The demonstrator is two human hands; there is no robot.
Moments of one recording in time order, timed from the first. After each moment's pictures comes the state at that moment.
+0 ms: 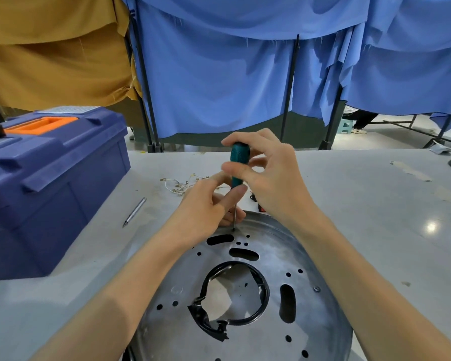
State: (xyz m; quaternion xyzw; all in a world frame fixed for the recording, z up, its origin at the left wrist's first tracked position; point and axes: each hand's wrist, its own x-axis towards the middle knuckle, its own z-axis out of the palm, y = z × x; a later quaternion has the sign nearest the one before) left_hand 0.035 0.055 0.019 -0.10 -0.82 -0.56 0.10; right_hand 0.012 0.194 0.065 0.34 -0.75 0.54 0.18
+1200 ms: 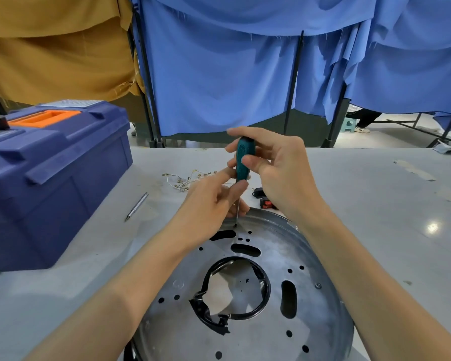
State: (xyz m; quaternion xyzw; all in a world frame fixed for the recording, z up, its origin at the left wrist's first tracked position) left_hand 0.038 0.061 0.016 -0.12 -0.83 -0.53 0.15; right_hand 0.009 0.199 0.066 0.33 -0.73 0.58 0.14
